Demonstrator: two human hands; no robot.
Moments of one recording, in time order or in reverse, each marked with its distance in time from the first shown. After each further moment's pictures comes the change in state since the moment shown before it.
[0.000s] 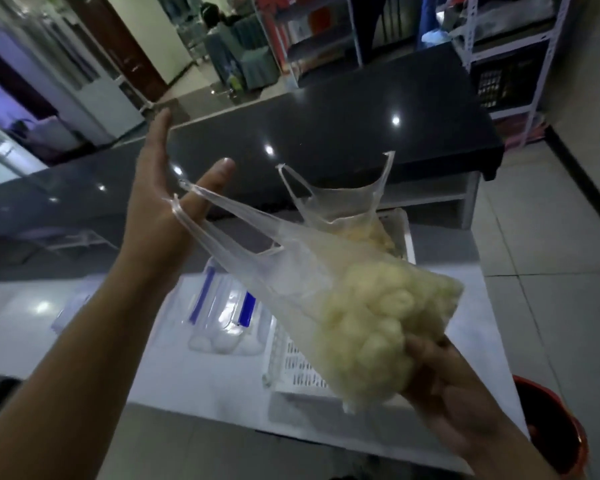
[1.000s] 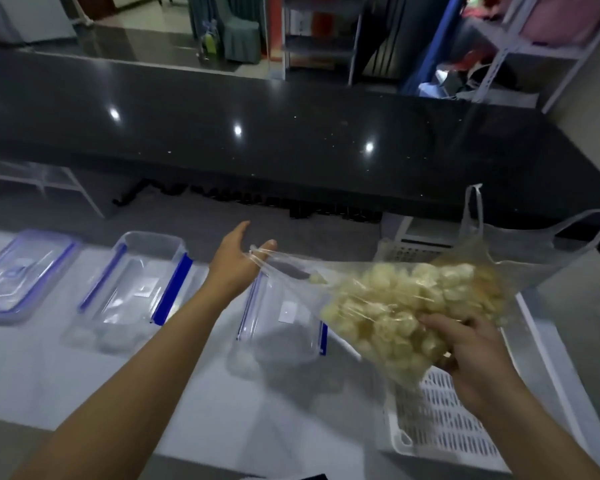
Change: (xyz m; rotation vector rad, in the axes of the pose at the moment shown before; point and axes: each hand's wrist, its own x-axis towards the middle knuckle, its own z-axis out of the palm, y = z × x) left_hand 0.038 -0.358 -0.055 -0.137 -0.292 -0.562; right_hand 0.164 0.115 0.123 -0.717 0.729 -0.143
